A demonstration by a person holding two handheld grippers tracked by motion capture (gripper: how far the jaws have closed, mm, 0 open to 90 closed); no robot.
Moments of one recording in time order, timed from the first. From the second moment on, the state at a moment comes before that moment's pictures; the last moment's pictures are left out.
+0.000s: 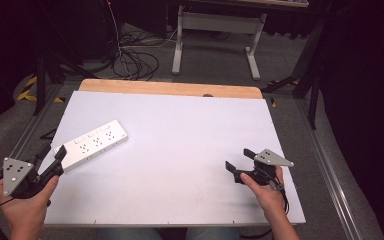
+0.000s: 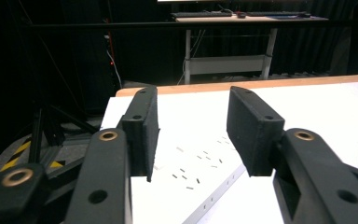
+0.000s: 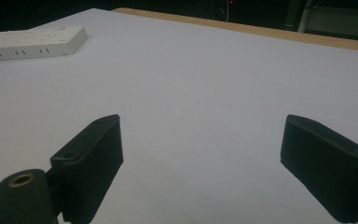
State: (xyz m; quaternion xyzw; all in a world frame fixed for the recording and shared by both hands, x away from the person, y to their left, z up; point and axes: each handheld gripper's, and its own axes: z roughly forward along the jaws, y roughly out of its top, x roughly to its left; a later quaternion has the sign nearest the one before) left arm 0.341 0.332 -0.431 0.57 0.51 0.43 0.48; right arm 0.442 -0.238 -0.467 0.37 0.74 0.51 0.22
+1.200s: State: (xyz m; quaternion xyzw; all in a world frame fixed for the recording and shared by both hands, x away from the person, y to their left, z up) left arm 0.345 0.336 -0.441 0.58 0.50 0.41 0.49; right arm 0.442 -0.240 -0.467 0.38 0.74 0.51 0.22
